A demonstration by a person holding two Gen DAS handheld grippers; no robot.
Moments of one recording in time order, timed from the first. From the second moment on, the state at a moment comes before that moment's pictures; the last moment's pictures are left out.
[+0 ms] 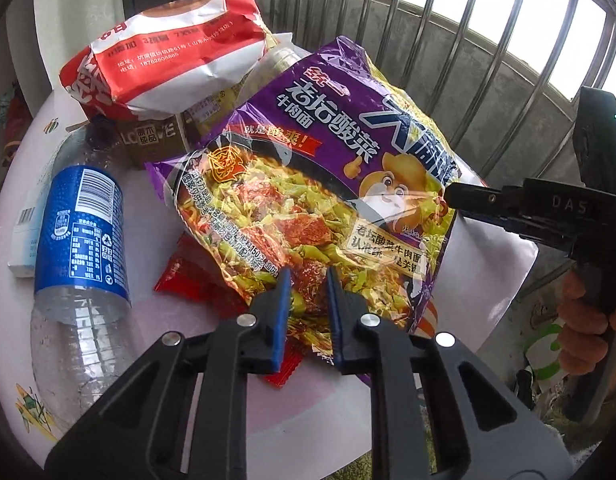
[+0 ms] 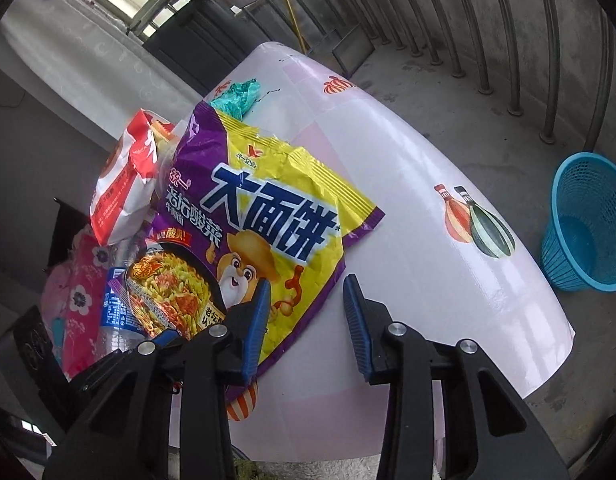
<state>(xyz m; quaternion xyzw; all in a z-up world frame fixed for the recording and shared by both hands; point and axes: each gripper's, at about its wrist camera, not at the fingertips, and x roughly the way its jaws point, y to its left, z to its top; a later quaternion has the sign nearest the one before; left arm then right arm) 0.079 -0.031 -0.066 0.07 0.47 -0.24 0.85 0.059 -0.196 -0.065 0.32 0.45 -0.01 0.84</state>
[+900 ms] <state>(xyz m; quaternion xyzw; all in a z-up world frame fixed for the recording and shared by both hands) 0.075 -0.032 -0.065 0.05 0.45 -0.25 0.85 0.047 -0.183 -0.052 0.36 0.39 0.07 0.85</state>
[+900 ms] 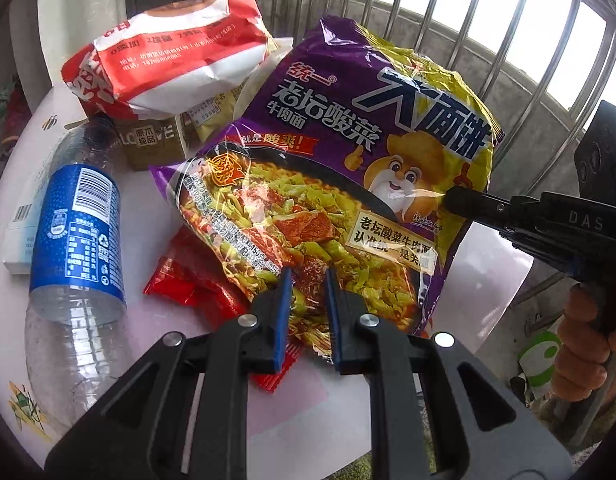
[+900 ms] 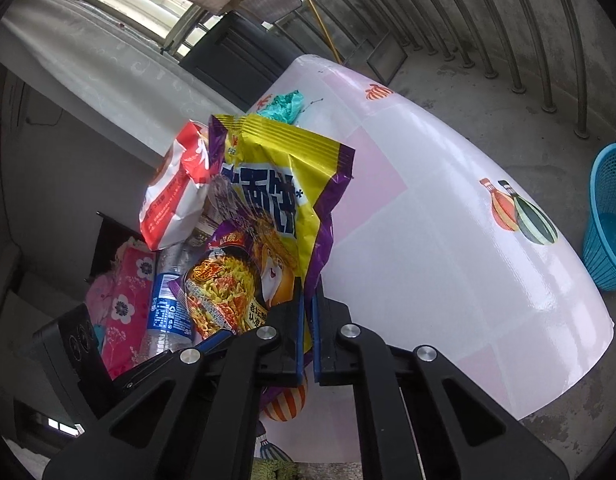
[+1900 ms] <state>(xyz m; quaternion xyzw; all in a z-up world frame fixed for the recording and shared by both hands) 0.041 -0.009 -0.058 0.16 0.41 -0.19 0.88 -0.008 -0.257 -0.032 0.44 0.29 0.08 0.85</state>
